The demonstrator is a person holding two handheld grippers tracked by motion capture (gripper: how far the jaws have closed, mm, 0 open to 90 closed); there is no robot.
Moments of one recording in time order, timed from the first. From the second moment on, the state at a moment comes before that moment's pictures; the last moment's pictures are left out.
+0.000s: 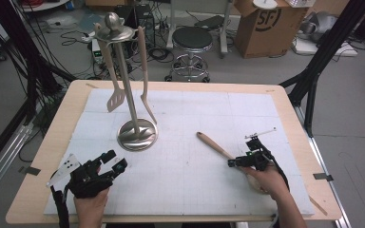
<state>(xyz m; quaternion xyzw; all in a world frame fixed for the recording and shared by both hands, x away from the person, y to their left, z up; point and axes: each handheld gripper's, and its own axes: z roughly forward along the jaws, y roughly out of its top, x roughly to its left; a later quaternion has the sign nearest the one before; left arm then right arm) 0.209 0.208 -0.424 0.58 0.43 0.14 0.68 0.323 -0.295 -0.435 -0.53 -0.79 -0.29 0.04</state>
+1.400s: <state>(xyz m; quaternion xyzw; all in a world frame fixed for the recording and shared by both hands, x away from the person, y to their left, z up) 0.208 0.211 -0.423 0.57 0.43 0.14 0.69 0.315 -0.278 -0.433 -0.48 -0.84 -0.25 -0.05</state>
